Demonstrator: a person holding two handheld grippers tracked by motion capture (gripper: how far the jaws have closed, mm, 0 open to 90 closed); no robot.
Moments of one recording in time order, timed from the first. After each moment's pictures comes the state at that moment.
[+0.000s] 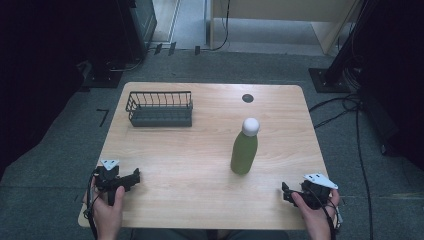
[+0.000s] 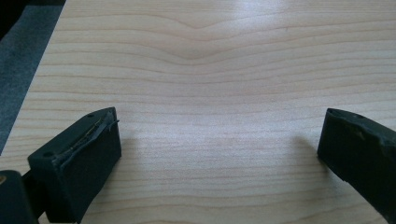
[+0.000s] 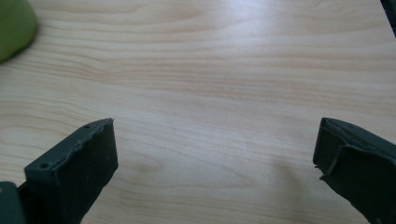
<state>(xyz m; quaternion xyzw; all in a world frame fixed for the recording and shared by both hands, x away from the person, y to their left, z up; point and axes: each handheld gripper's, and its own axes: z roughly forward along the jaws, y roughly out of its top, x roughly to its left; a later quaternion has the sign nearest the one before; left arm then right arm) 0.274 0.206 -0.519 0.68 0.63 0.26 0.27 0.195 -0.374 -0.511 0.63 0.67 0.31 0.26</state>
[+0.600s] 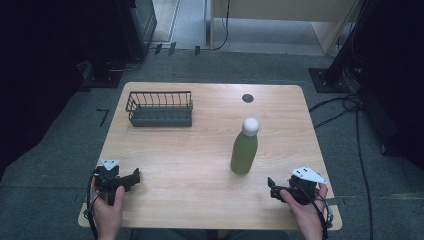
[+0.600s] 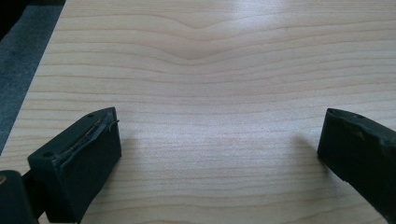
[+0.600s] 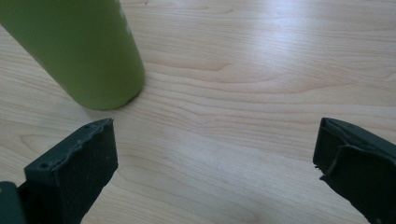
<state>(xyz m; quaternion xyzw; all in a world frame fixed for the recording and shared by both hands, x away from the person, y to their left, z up) 0.274 0.206 -0.519 0.68 0.63 0.26 0.27 0.202 -0.333 -0.481 0.58 0.69 0.36 0.24</state>
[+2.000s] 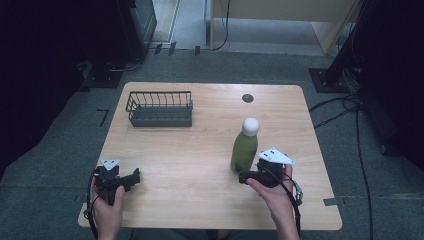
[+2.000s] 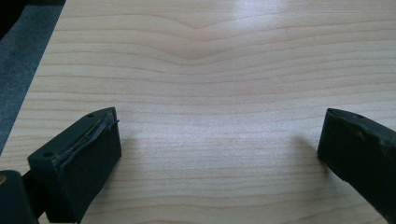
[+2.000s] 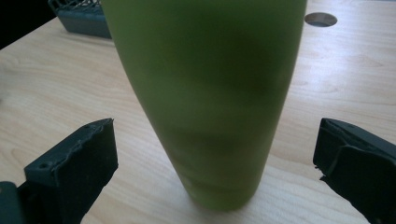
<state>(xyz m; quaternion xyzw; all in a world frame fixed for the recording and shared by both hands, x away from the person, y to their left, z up) 0.274 0.206 -0.519 0.68 0.63 0.26 0.27 0.243 -0.251 -0.446 0.52 0.70 0.43 0.22</state>
